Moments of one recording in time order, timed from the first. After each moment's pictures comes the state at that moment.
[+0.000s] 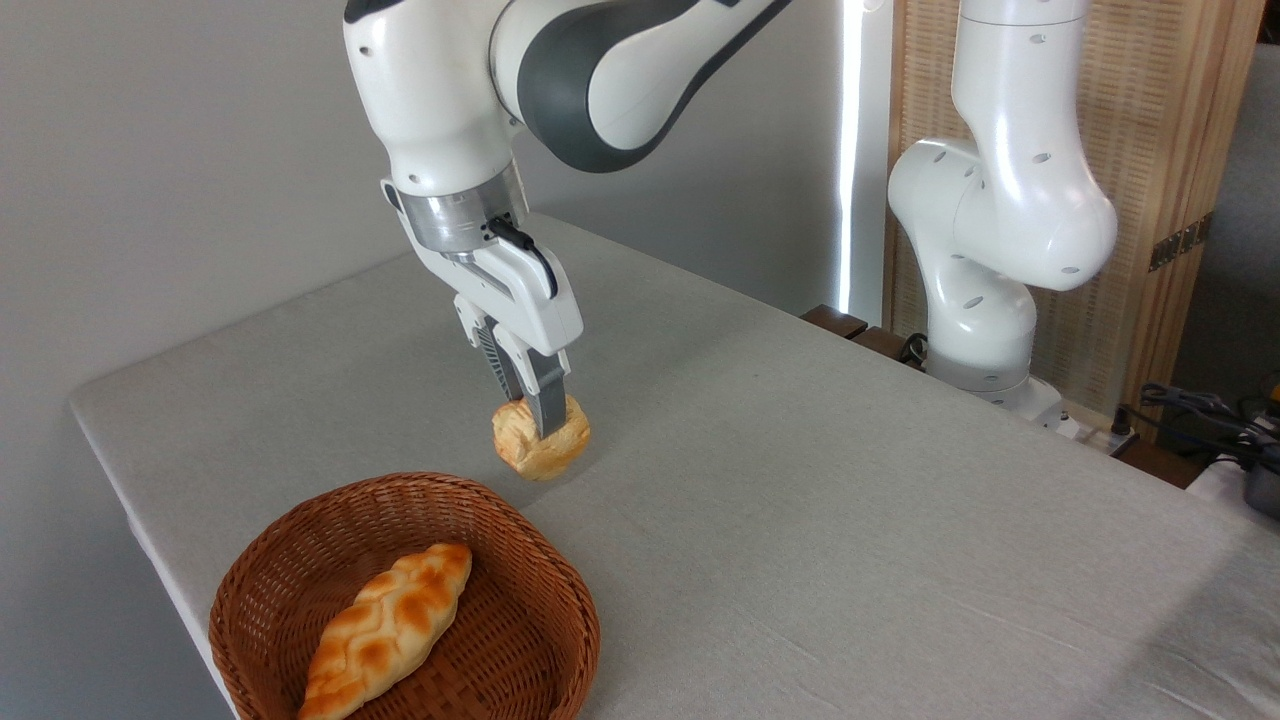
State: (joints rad) arm -0.19 -0.04 -0.01 -1.97 -0.09 1.83 0.64
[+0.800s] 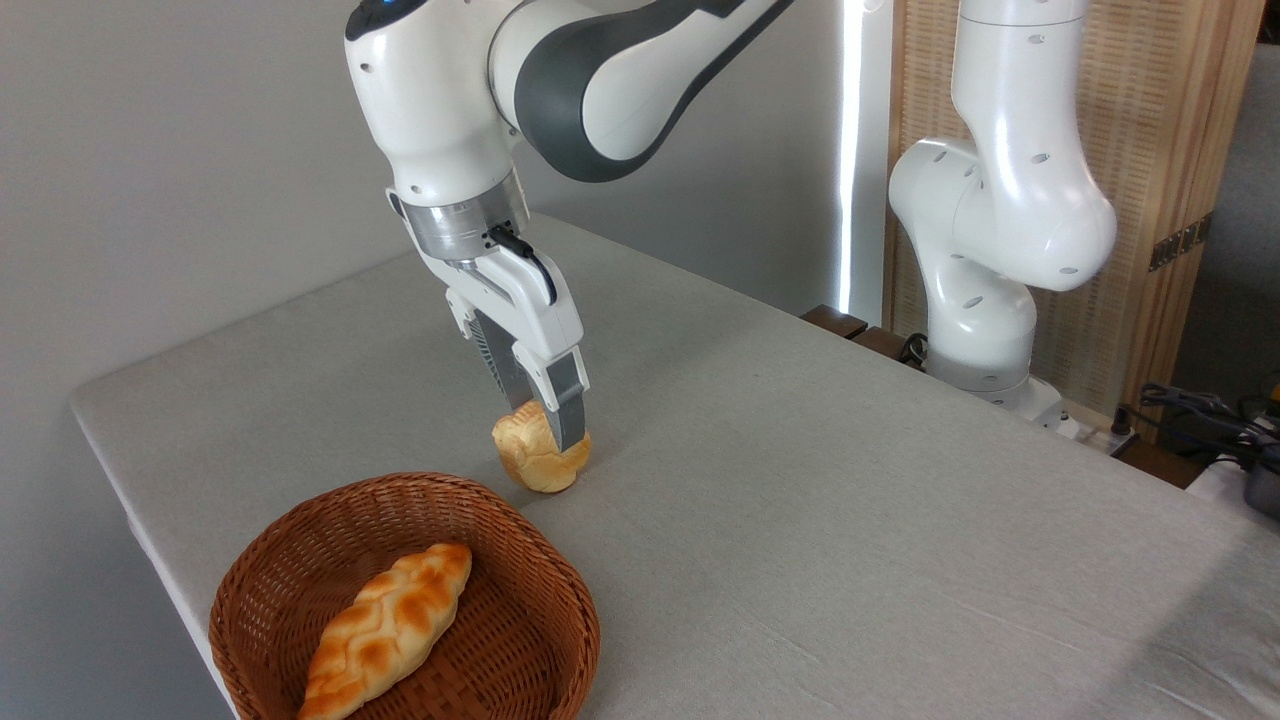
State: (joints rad) arm -0.20 -0.04 -0.01 -1.98 -0.09 1.84 0.64
